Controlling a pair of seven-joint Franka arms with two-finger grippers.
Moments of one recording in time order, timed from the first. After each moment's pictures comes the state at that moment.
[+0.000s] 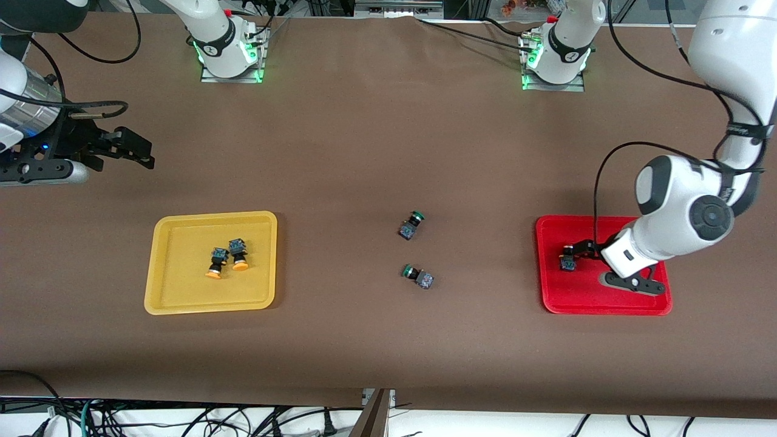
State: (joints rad) left arm 0.31 0.55 -0.41 -1.63 0.18 2.12 0.05; right arm 0.15 0.11 -0.04 -1.52 0.05 1.60 0.07
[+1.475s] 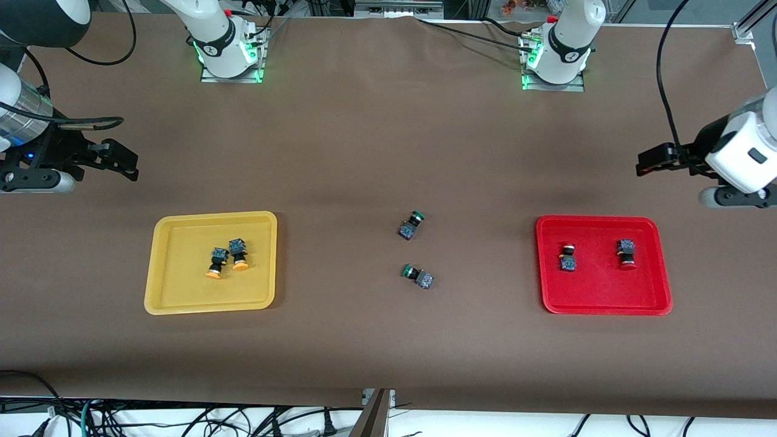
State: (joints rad) left arm -0.01 0.22 -0.07 -1.34 -0.01 1.37 -0.12; right arm 0.13 0.12 -0.04 -1.52 -0.04 1.65 0.07
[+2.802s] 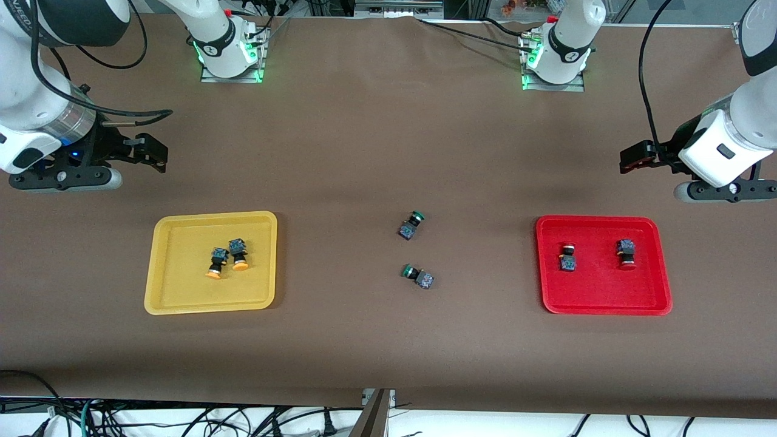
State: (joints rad) left arm -0.04 0.18 -0.06 -1.44 -0.01 1.45 -0.13; right arm 0.21 0.13 -0.03 -1.50 -0.04 1.59 0.08
